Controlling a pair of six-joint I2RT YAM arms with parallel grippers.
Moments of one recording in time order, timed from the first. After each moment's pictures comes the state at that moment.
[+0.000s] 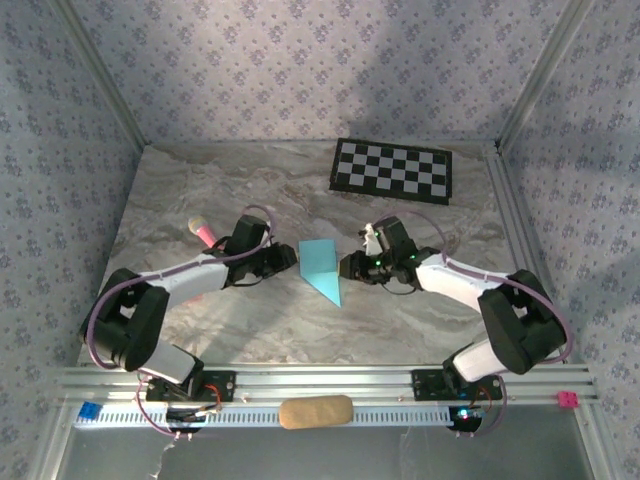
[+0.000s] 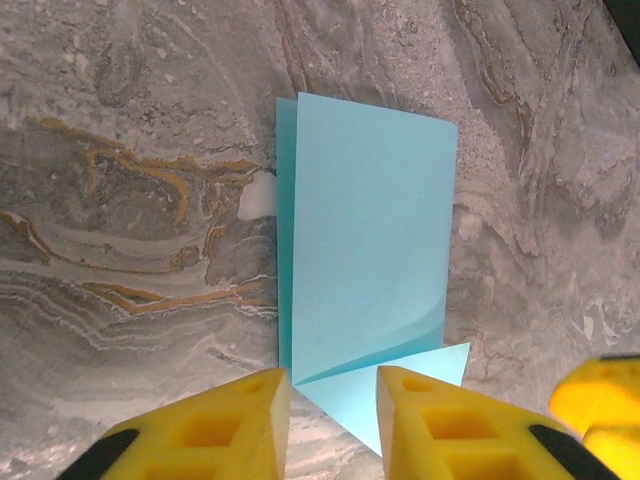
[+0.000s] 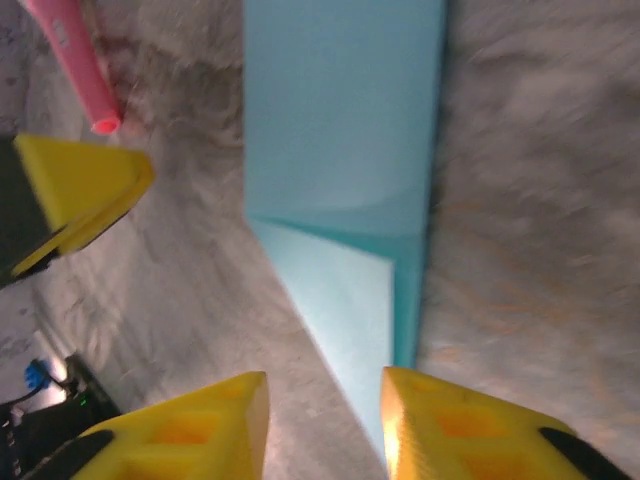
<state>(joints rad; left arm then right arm) -0.53 1.47 0.70 -0.06 0.31 -0.85 0.53 1.46 0.72 -0.13 -0.48 0.66</state>
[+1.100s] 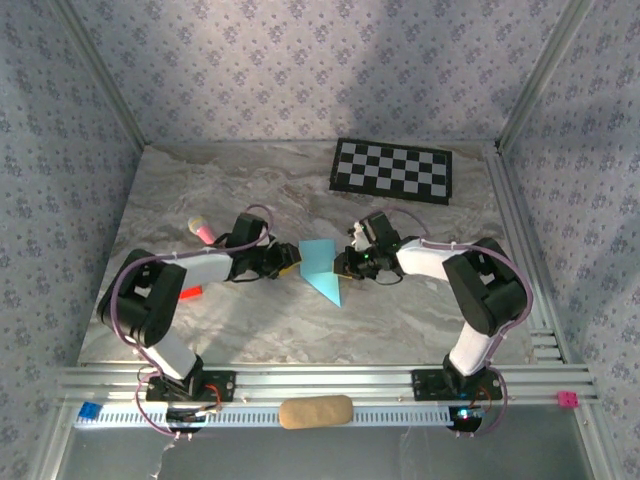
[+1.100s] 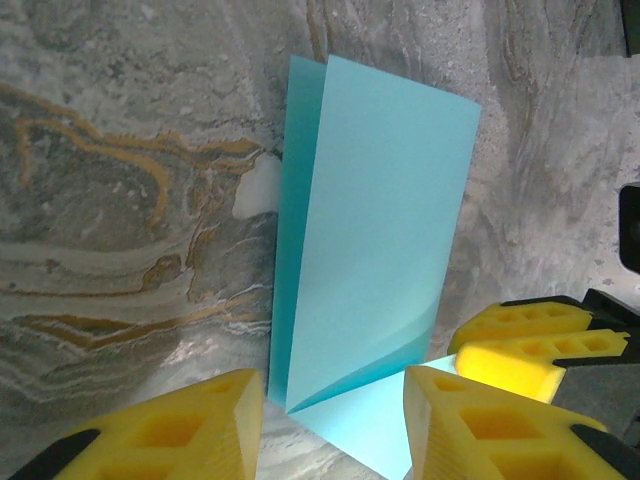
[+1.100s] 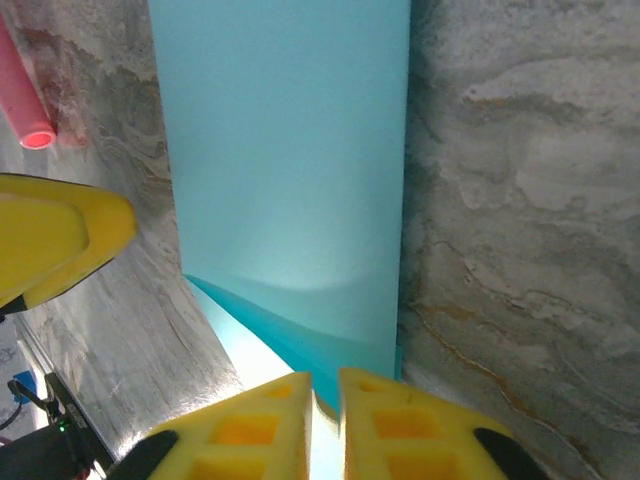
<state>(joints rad) -0.46 1.63 0.73 0.02 0.52 -0.91 0.53 1.72 0.84 -0.09 -0.54 0.66</state>
